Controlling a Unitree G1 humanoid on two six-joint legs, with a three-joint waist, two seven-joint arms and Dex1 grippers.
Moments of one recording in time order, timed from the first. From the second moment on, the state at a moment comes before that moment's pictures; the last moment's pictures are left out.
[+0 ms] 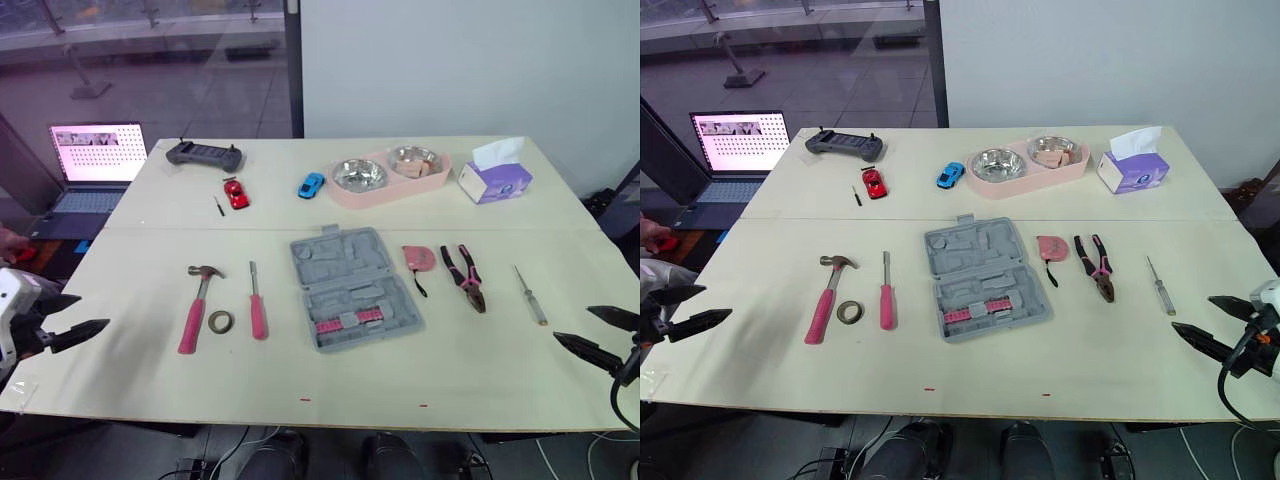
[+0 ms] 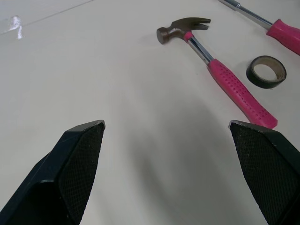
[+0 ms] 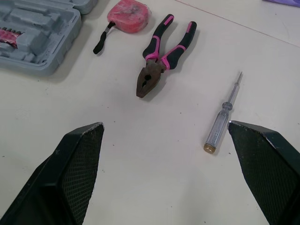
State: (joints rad) left arm -0.10 1.04 0.41 0.65 -0.36 0.09 -1.26; right arm 0.28 -0.94 -0.69 0.05 0.44 0.34 1.09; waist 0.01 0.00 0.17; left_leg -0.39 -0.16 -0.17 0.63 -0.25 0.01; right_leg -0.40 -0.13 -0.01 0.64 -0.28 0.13
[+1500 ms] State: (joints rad) left arm -0.39 0.42 -0.15 0.21 -0.18 0.38 -0.81; right arm -0.58 -0.75 0.26 0.16 0.04 0.50 0.80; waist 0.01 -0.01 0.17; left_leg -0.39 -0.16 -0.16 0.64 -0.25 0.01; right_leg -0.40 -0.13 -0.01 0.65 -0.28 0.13
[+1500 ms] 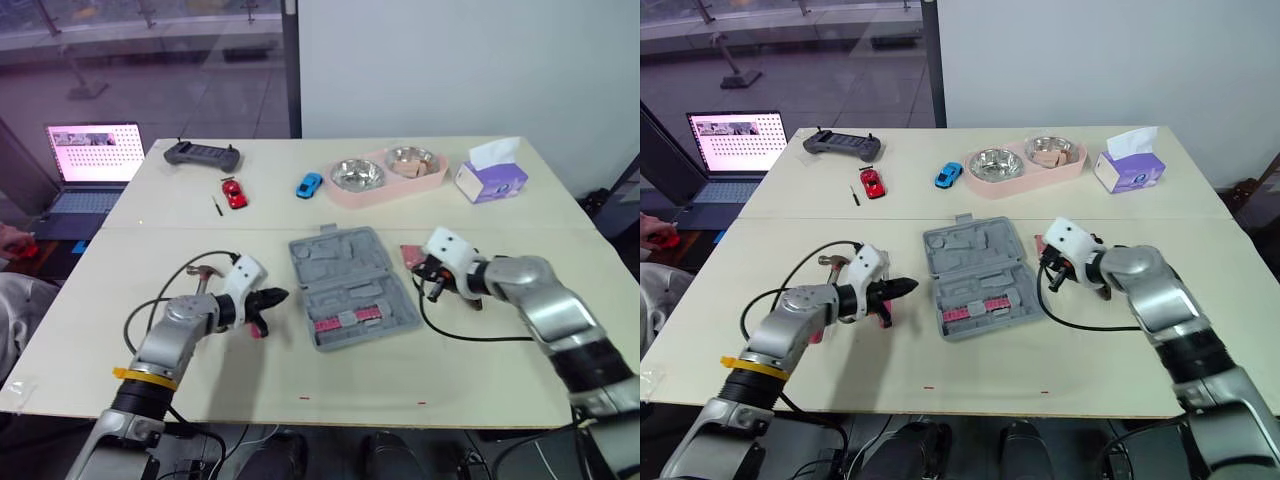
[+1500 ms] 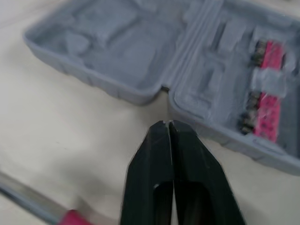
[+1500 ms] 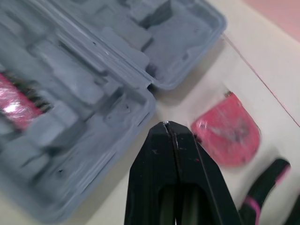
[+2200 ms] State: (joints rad) left arm -0.52 0.33 -0.27 0.40 0.02 0.31 -0.74; right arm -0.92 -0.53 0.44 0.90 -0.26 0.11 0.89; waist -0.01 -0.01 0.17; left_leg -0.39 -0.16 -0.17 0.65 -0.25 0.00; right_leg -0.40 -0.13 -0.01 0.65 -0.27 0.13
